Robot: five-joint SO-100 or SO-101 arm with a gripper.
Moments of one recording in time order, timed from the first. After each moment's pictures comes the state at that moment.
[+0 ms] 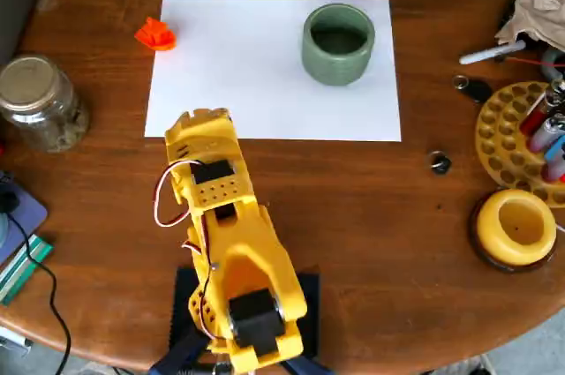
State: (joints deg) arm -22.9 149.5 177.5 7.2 89.3
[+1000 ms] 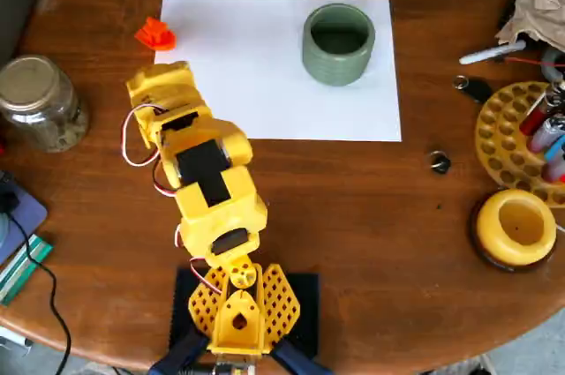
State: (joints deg) arm -27.5 96.9 146.2 -18.5 94.7
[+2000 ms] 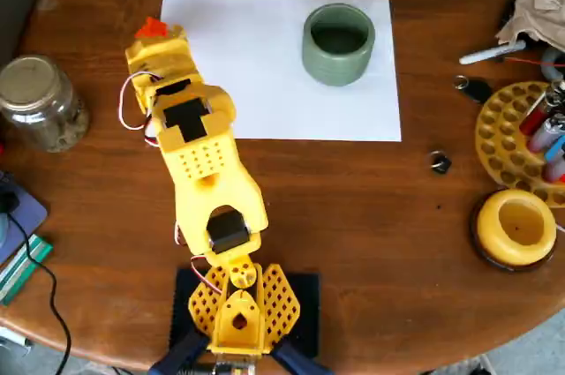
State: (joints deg) arm -25.7 75.6 124.5 -21.1 93.1
